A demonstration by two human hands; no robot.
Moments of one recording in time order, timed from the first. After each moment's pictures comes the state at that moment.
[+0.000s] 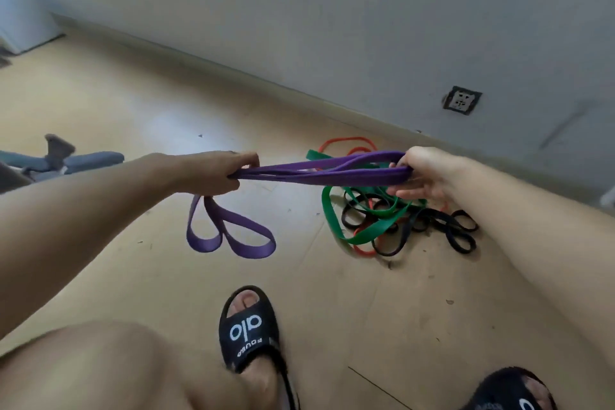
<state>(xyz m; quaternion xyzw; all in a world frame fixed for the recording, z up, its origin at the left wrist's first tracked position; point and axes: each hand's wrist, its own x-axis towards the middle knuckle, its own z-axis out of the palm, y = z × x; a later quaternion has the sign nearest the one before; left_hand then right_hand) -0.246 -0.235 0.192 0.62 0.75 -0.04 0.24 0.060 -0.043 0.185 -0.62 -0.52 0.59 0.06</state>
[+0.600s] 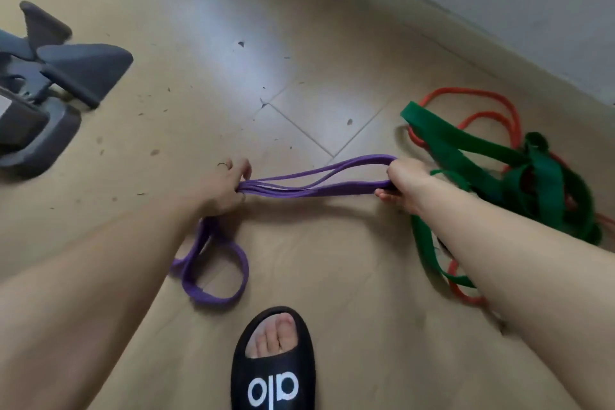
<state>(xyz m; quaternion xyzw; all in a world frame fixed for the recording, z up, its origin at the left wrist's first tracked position) -0.396 -0.249 -0.111 0.38 0.87 0.02 0.32 -0.180 -0.012 -0.084 -0.67 -0.49 0.56 -0.01</state>
